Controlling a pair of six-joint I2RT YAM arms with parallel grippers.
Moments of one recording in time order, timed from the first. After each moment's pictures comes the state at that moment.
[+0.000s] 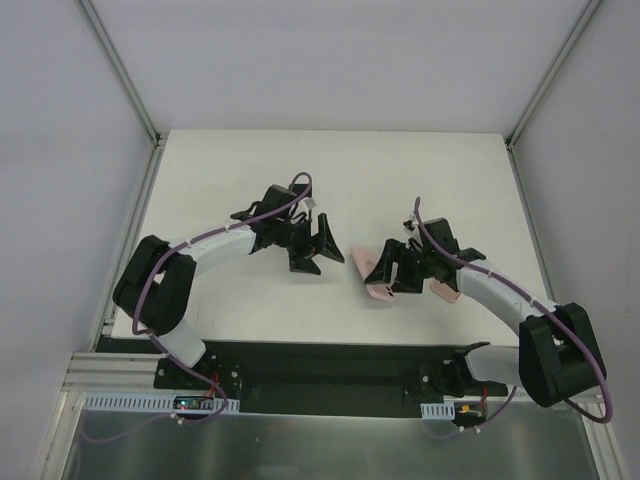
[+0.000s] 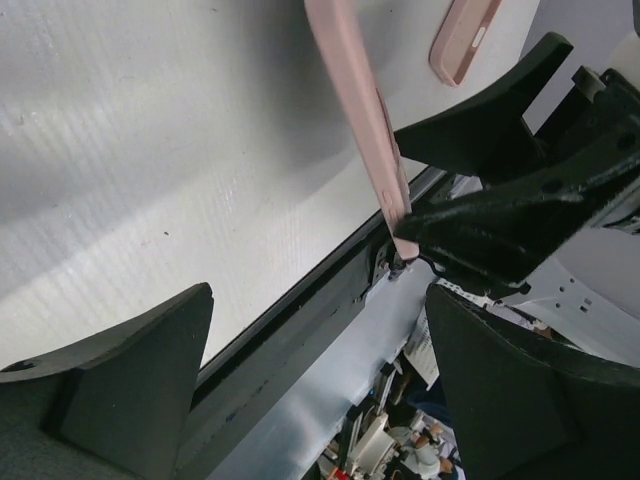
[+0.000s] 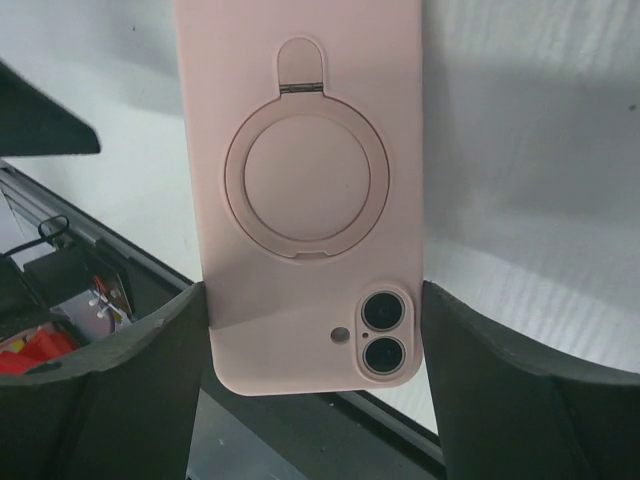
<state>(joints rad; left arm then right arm) -0.55 1.62 0.99 -0.27 0.70 -0.87 0.37 1.26 0.64 -0.38 -0.47 0.58</state>
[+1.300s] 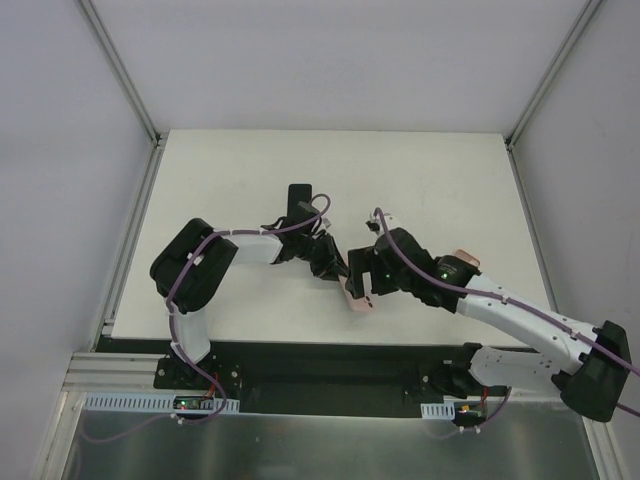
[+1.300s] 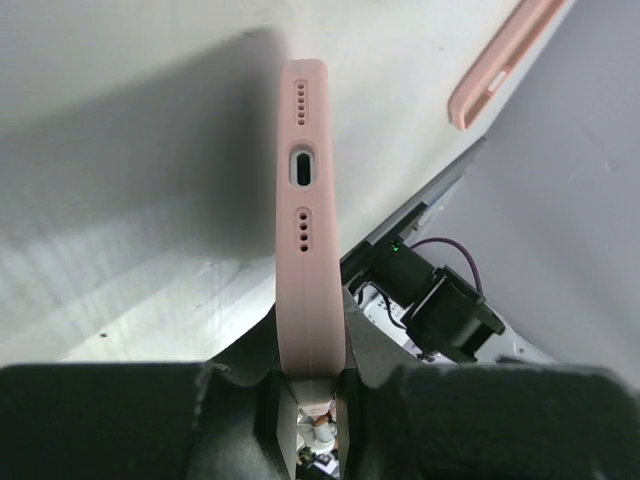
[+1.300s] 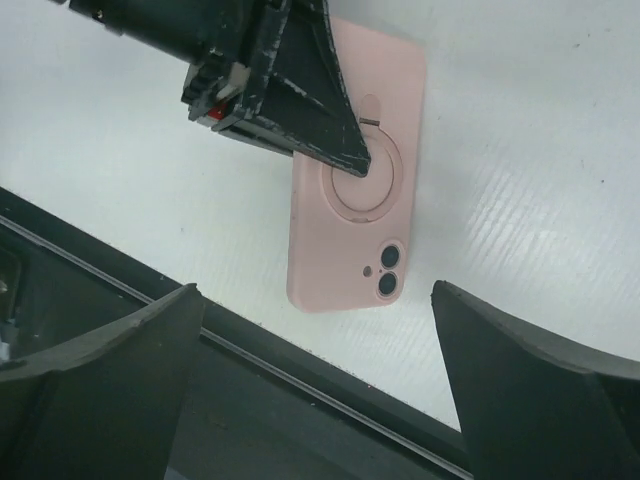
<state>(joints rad) -0.67 1.87 0.98 0.04 0.71 -1.20 0.88 1.09 0.86 -0.60 0.09 0.55</state>
